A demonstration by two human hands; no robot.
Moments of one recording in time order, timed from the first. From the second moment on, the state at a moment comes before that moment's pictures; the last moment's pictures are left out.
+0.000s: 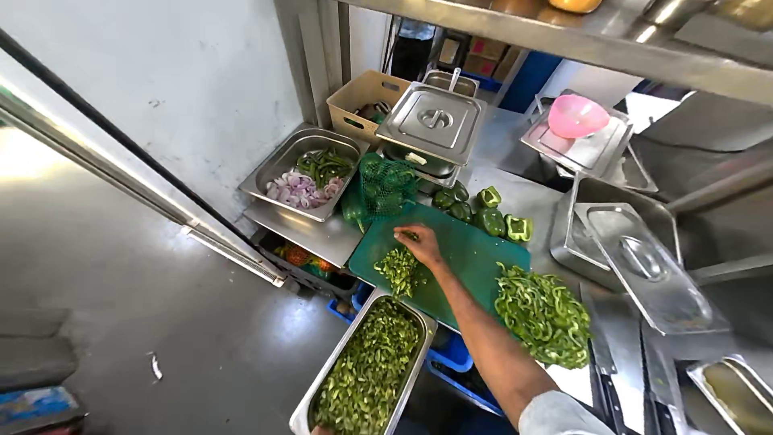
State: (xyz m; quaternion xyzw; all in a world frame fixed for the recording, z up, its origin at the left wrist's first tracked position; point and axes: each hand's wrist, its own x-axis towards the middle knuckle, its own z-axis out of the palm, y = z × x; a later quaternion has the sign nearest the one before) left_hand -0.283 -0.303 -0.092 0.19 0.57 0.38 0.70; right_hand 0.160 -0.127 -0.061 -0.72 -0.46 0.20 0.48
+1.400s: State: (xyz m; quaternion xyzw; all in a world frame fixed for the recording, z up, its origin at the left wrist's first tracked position) left_hand -0.332 -0.232 -0.025 0.22 0.53 0.38 0.73; right_hand 0.008 -0.256 0.046 -0.79 -0.46 0.28 0.28
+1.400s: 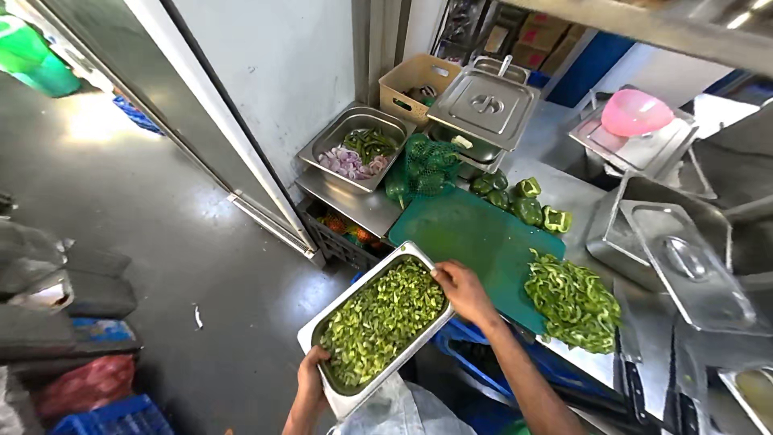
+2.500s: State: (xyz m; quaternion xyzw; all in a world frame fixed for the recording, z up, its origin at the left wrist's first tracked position) left_hand -0.167 -0.140 -0.028 0.49 0.45 0.25 0.70; right_hand 0.009 -0.241 -0.011 -0.80 -0.53 0.11 0.24
